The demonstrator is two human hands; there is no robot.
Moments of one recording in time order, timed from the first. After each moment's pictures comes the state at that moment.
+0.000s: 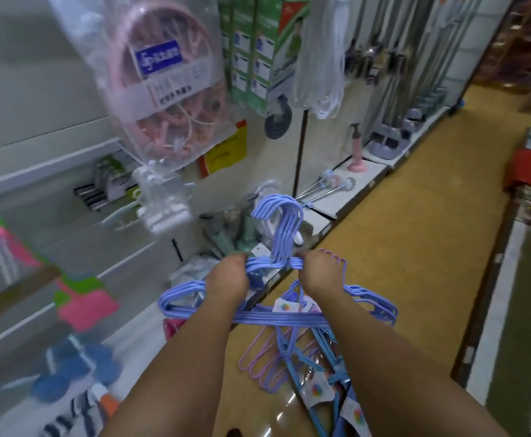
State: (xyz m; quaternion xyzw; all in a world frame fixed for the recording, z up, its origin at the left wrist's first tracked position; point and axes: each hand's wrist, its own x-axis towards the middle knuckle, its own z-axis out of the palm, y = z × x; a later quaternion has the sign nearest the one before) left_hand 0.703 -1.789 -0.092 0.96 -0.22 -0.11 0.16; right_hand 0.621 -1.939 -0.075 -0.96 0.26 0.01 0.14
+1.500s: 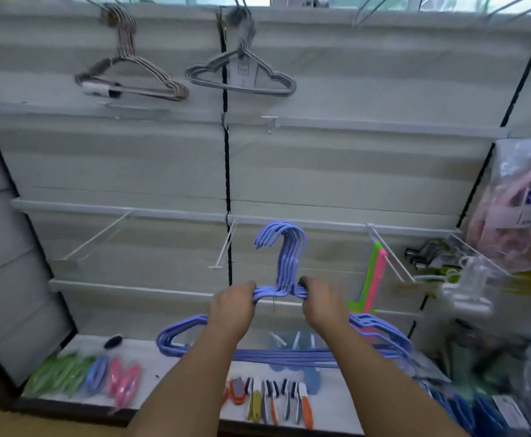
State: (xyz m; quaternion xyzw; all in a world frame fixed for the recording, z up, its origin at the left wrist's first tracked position) left_hand 0.484 -1.192 0.034 0.98 0.15 0.10 0.07; right_hand 0.540 -1.352 0.049 -0.96 -0.20 -0.07 0.17
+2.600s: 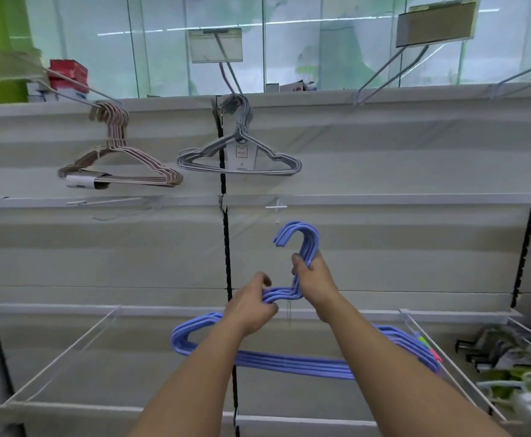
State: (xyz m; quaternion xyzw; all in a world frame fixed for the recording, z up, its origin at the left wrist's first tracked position) left_hand 0.678 -1.108 0.153 0.94 0.06 0.16 0.30; right_hand 0.741 -1.234 0.176 -0.78 -0.18 -0.06 0.60
